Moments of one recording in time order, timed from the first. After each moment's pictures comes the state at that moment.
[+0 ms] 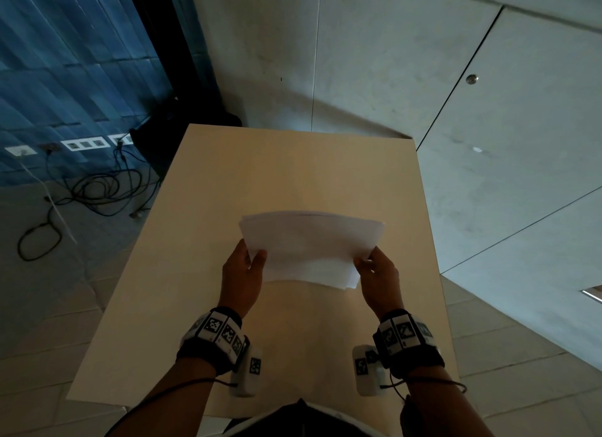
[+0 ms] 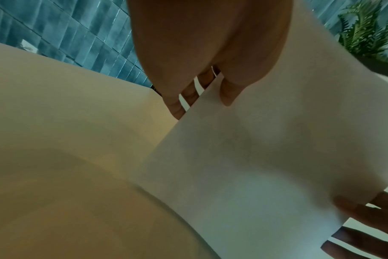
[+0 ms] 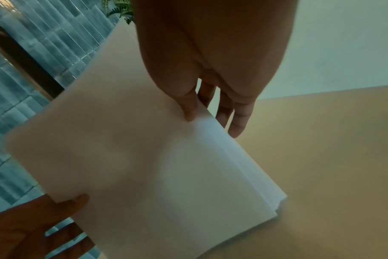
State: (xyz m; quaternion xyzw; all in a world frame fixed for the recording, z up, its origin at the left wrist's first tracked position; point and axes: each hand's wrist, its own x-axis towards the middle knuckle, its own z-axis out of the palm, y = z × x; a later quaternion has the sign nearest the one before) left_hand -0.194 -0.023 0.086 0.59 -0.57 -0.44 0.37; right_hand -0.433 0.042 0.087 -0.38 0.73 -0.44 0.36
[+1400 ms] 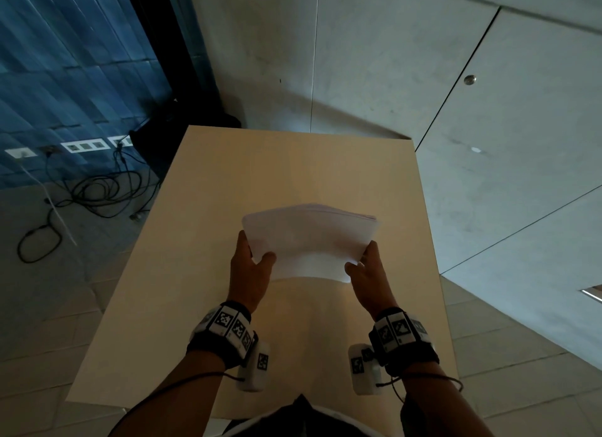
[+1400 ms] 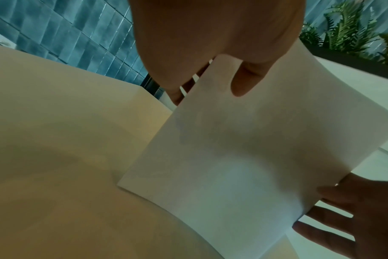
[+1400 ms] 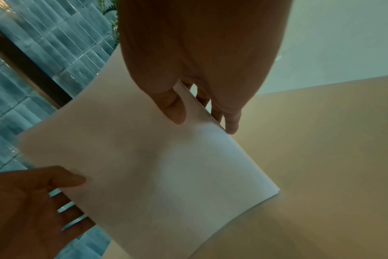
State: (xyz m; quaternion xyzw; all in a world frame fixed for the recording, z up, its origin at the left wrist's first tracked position) left_hand -0.213 -0.024 0.097 0.56 -0.52 -0.49 0.42; right_hand -0.422 0.041 0.095 -0.38 0.69 -0.44 0.44
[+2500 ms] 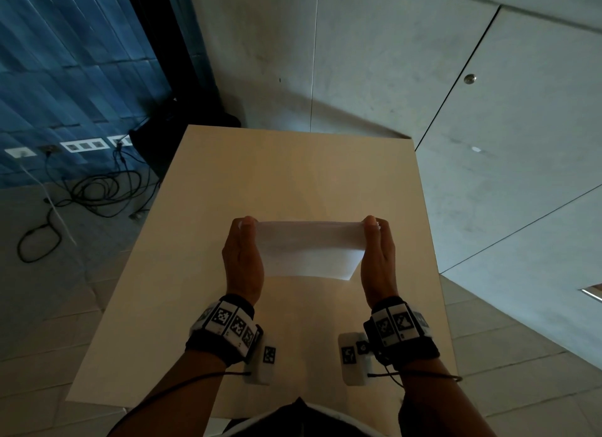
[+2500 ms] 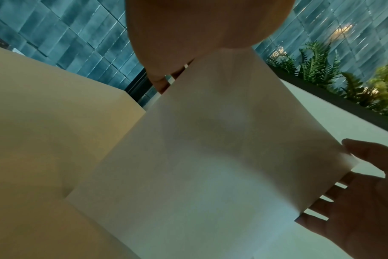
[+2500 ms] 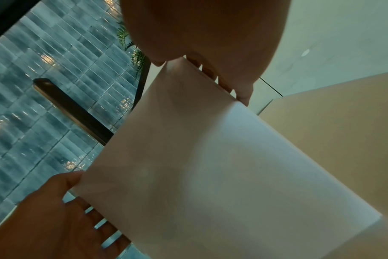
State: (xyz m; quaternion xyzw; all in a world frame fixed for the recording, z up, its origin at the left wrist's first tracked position) left_hand -0.225 -0.032 0.131 0.55 -0.50 -0.41 0.53; right_hand -0.409 0.025 0.152 -0.32 0.66 -0.58 0.36
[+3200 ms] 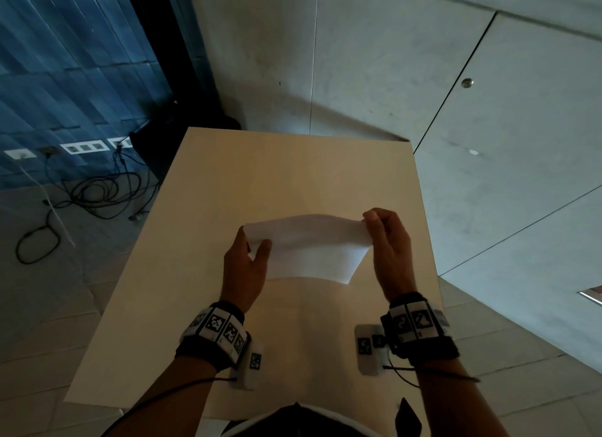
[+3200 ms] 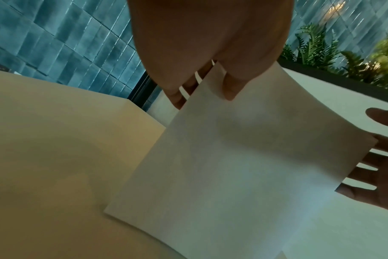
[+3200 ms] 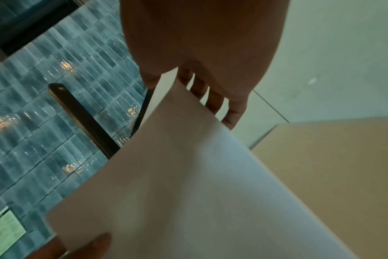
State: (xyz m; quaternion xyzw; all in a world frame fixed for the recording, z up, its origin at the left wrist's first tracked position) left_hand -0.209 -0.025 0.115 0.56 -0.58 -0.42 0.42; right_hand -0.431 0.025 0.167 -0.37 0.65 -0.58 0.34
